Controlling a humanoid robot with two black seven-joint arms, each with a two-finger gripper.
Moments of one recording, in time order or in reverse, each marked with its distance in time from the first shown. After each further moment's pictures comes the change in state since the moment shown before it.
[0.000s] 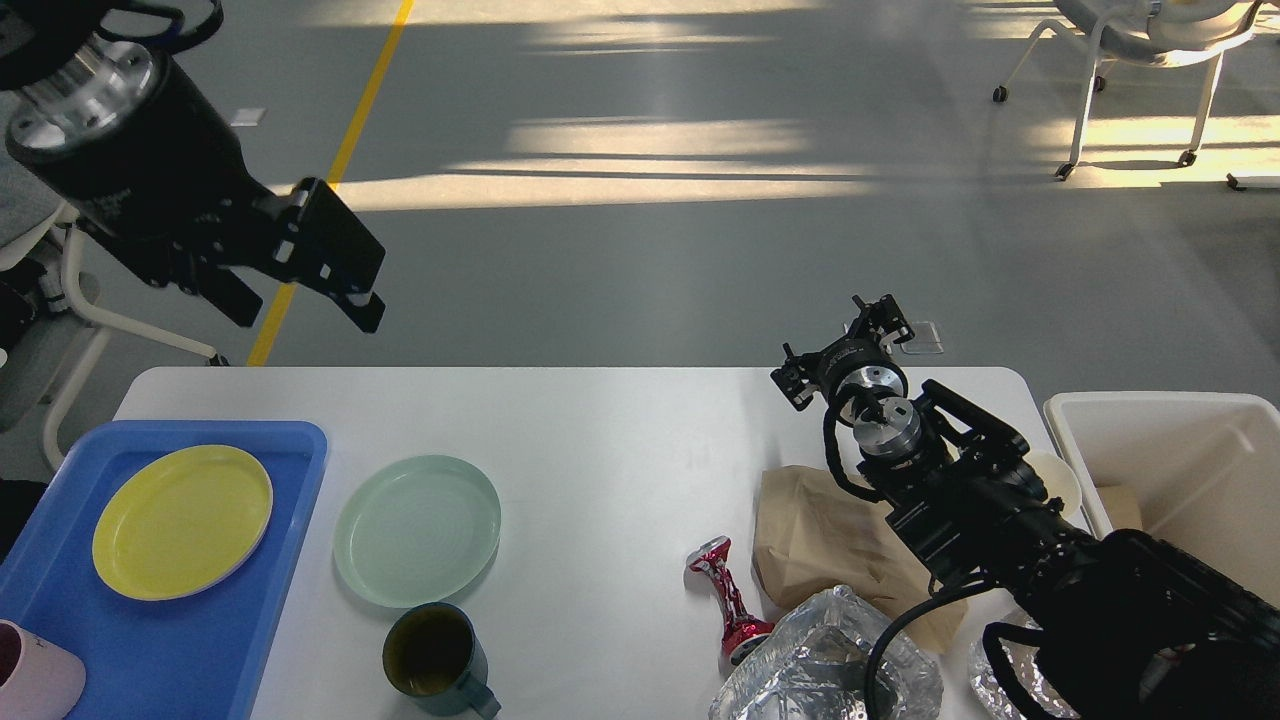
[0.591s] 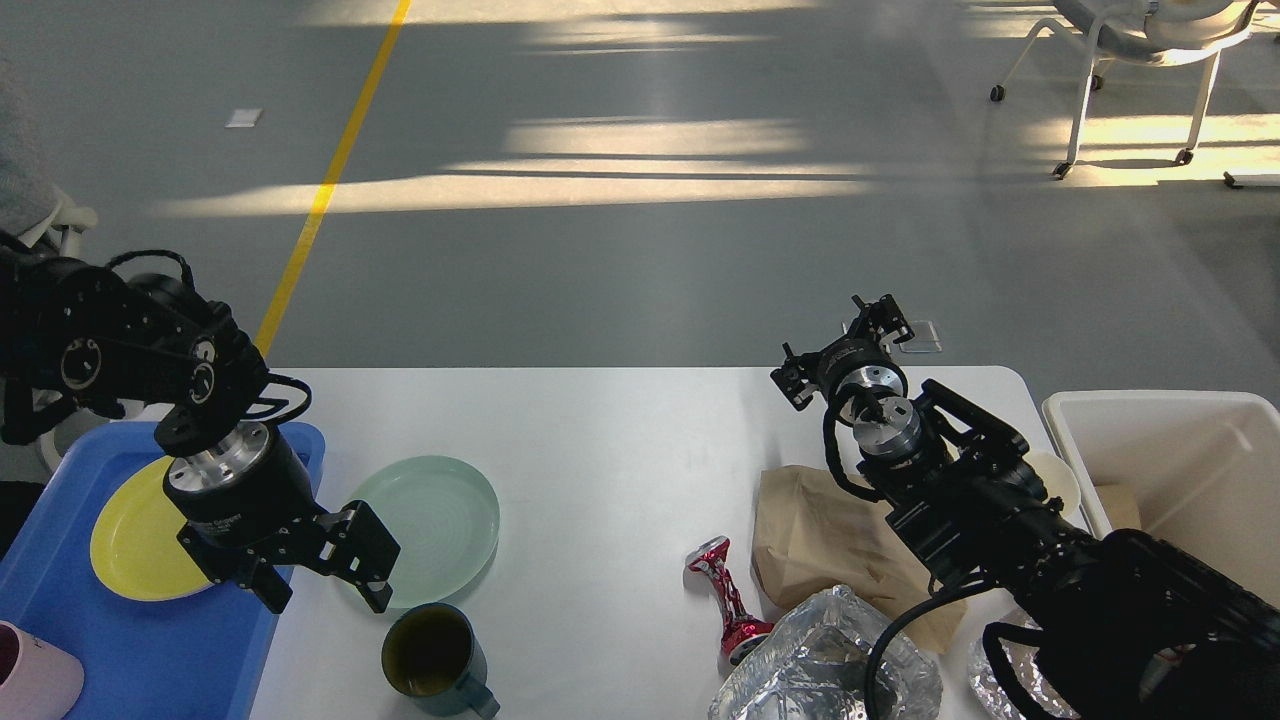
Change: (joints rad) left arm 0.653 0.002 -0.125 0.001 0.008 0.280 0.140; right arm 0.000 0.000 0.000 0.001 0.000 0.000 0.000
